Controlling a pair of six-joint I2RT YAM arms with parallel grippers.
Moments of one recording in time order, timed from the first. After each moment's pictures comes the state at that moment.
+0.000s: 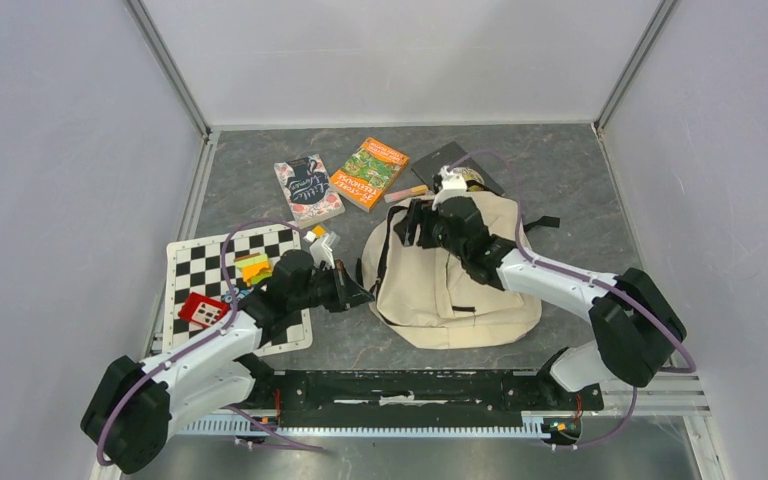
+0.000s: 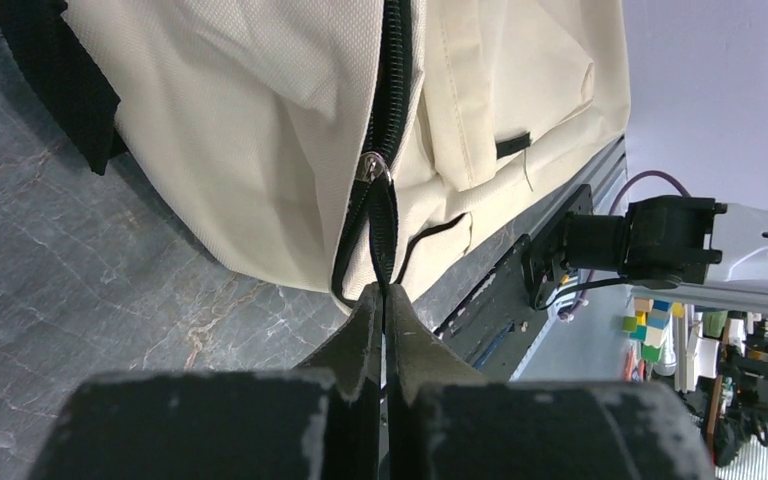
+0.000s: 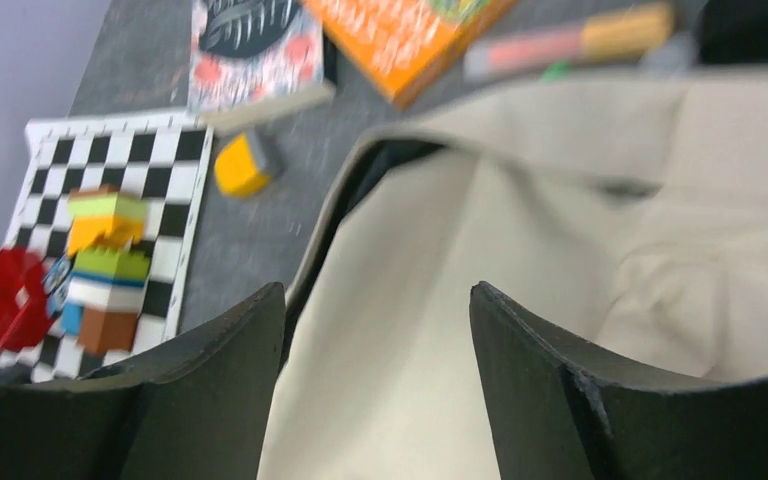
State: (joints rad) left arm -0.60 0.94 0.35 0.07 0.39 -0.77; right arm 0.71 1.45 0.87 0.20 0.14 0.49
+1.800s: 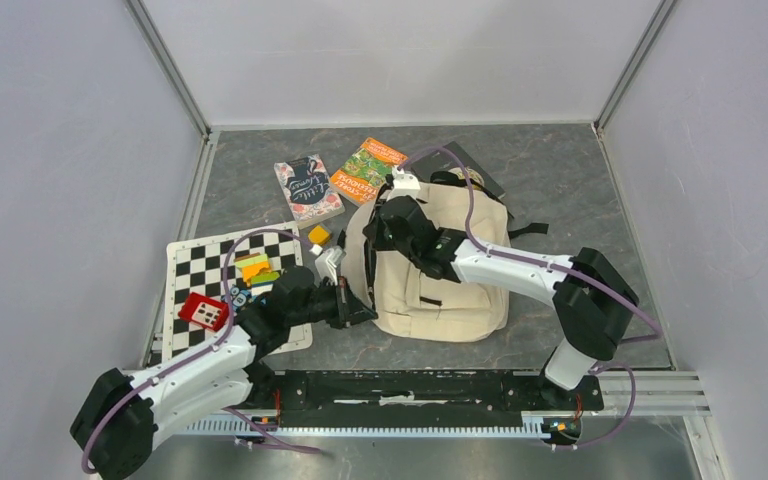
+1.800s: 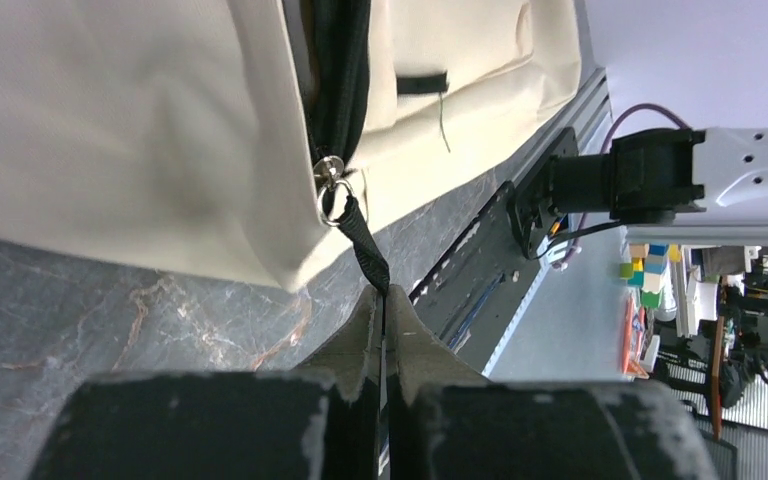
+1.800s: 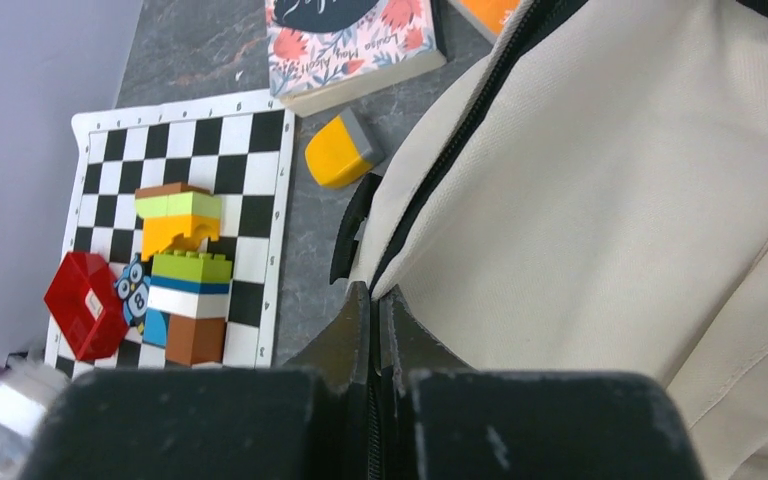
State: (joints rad) left arm -0.69 0.83 0.29 0.08 0.40 -0.77; right arm 0.93 1.66 1.14 0.03 0.30 0.70
